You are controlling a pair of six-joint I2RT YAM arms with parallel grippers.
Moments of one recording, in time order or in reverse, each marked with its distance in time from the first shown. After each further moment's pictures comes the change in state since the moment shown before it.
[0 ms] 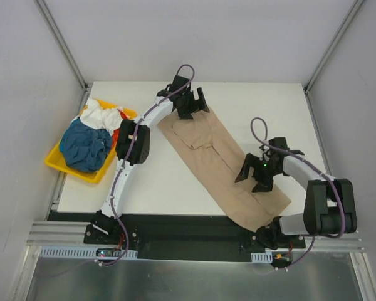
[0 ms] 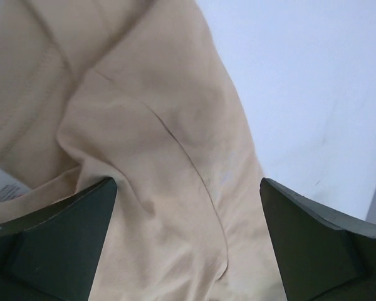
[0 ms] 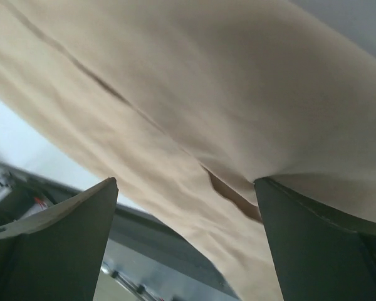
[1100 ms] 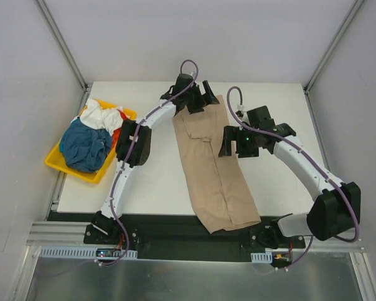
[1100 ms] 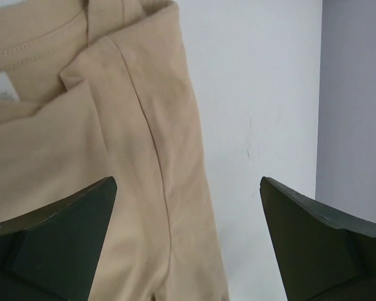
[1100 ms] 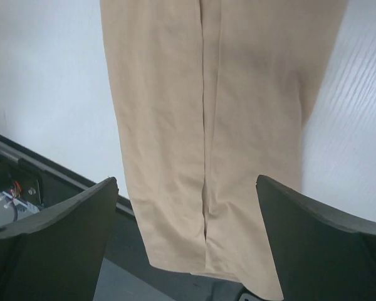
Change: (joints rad) left arm -0.035 0.103 0.103 0.329 0.056 -0.172; right arm 0.389 -0.053 0.429 -0.122 0.137 -0.047
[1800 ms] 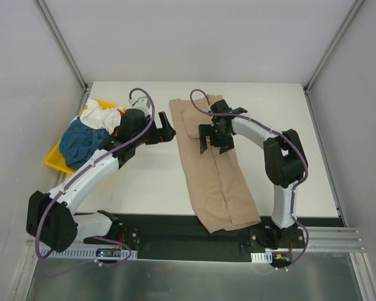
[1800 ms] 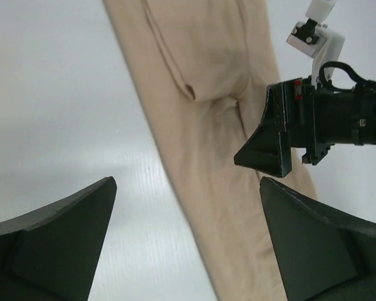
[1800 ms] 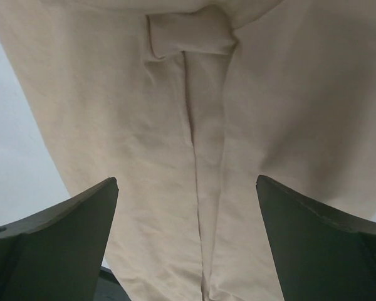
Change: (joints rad) left arm 0.001 -1.333 -1.270 -0.006 -0.343 0.311; right arm 0.090 0.648 0.397 0.025 0.106 0.015
